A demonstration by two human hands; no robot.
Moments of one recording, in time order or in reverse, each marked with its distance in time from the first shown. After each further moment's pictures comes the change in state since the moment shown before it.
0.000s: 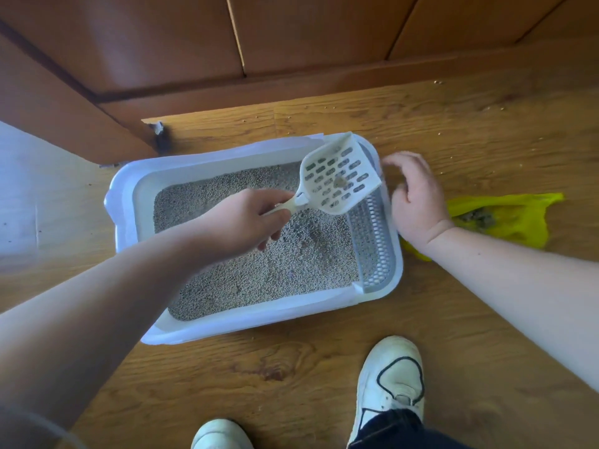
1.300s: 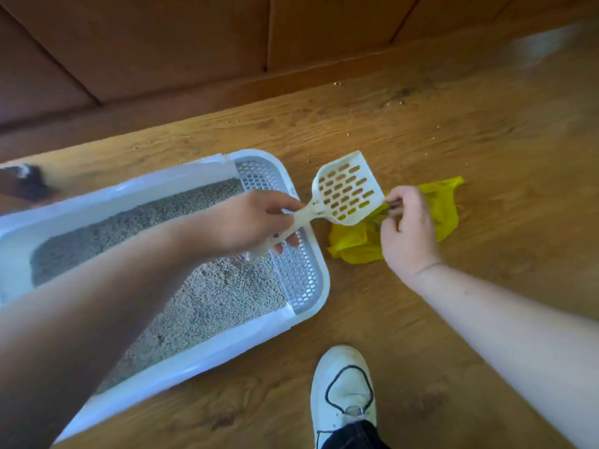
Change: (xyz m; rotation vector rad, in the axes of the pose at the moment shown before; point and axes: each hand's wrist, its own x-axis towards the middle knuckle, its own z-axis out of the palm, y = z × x) left_hand 0.085 0.080 0.042 -0.129 -0.295 0.080; right_hand -0.059 0.067 -0.057 -0.016 0.252 0.256
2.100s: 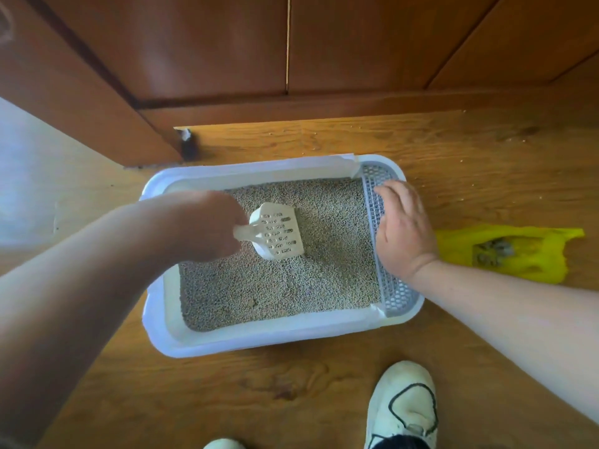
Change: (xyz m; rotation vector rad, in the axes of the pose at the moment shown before) left_hand -0.143 -0.086 -0.086 0.770 0.156 -0.479; right_hand 0.002 -0.106 0.108 -0.424 -0.365 -0.410
